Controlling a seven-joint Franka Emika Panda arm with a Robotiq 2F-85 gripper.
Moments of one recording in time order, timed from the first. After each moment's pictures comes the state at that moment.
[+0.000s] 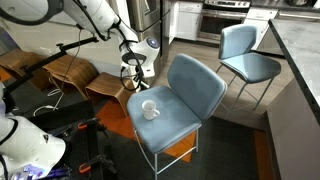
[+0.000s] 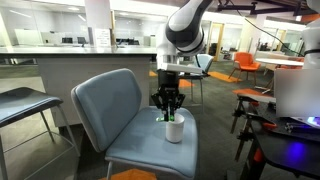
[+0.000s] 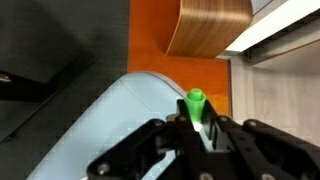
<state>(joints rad) 0.11 0.55 0.25 -2.05 0.55 2.46 0.64</state>
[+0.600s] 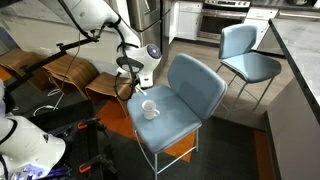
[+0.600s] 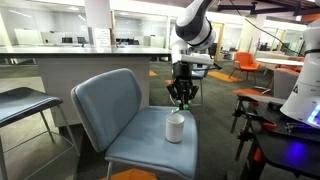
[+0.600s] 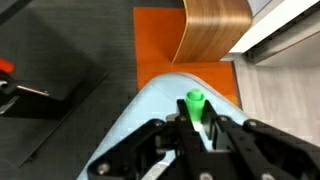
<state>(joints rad) 0.06 0.40 0.17 -2.23 0.71 2.38 0.51</state>
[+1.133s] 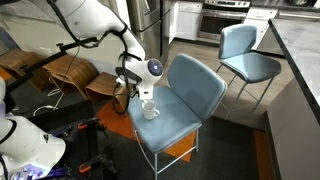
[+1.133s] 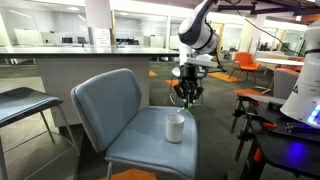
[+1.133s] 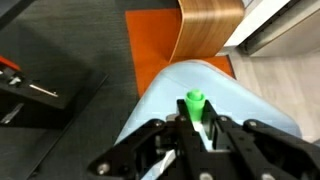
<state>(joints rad) 0.02 0.39 0.10 -2.31 0.84 2.38 0.37</state>
